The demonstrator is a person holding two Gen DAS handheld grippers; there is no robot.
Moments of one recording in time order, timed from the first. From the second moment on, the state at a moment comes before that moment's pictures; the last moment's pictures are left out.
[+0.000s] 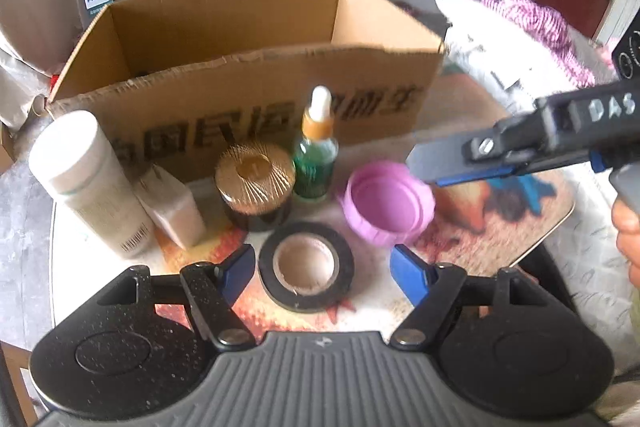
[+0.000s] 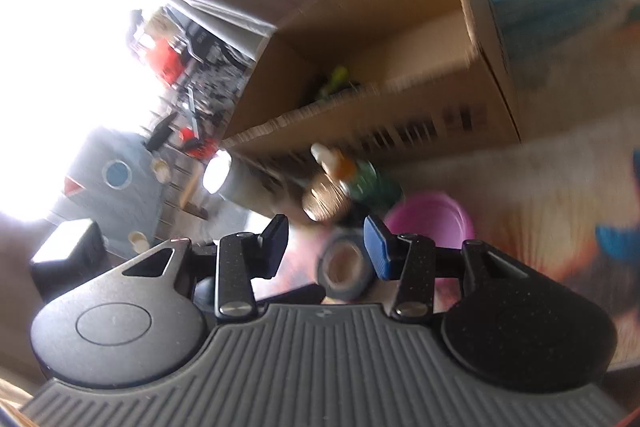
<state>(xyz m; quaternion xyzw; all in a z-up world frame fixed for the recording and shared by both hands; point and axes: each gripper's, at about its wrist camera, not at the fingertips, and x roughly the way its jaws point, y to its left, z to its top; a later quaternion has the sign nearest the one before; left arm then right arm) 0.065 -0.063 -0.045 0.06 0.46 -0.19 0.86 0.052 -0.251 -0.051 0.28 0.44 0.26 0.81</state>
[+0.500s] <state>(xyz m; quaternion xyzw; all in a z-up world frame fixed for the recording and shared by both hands) 0.069 -0.118 -0.067 0.13 0.42 -0.25 0.86 0.064 -0.238 -0.081 0.16 0.45 0.17 0.86</state>
